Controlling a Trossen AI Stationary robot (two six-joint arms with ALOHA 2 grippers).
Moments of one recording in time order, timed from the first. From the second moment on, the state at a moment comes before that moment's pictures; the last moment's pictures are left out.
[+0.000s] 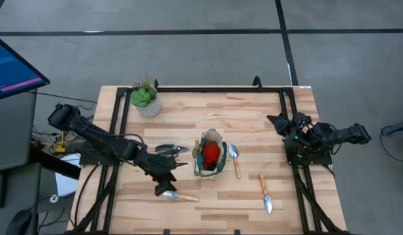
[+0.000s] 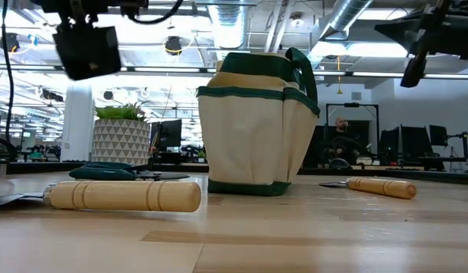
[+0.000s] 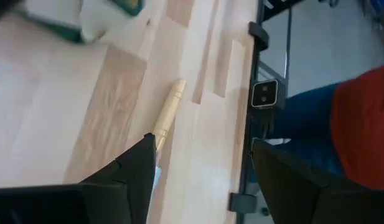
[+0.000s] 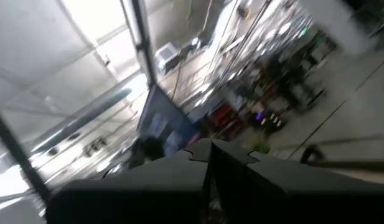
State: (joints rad) left arm -0.42 1.33 0.81 -0.23 0.11 -0.86; right arm 0.21 0.05 0.01 0.50 0.58 0.49
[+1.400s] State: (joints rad) left arm -0.36 0.93 0.81 -0.23 -0.46 -1.02; right arm 0.26 0.70 0.61 -0.69 0.29 0.65
